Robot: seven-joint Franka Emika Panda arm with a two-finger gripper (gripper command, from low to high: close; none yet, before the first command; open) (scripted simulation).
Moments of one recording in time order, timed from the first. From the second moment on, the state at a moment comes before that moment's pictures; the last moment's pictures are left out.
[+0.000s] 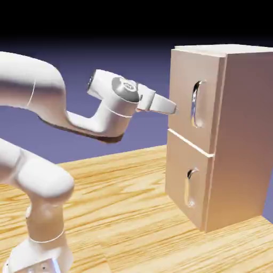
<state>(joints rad) 0.53 -0.84 -0.55 -2.67 -1.75 2.85 2.08</state>
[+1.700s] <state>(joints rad) 0.54 -0.92 -0.26 -2.82 -2.07 2.24 2.79</state>
